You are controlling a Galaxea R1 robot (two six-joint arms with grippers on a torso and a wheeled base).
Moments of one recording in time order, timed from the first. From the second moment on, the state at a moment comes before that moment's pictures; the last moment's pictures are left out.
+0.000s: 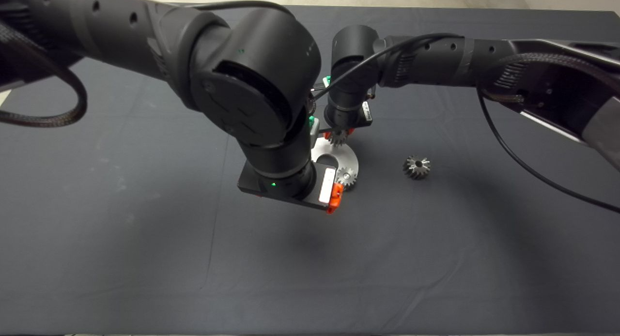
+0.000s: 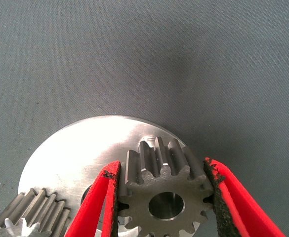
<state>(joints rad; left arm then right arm) -0.63 2.77 -0.79 0.14 1.53 -1.75 0.39 2.97 -1.56 -0.45 -1.53 1.32</state>
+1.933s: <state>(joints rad) -0.63 2.79 -0.81 0.14 1.53 -1.74 0.39 2.94 -1.52 -0.41 -1.53 1.38</state>
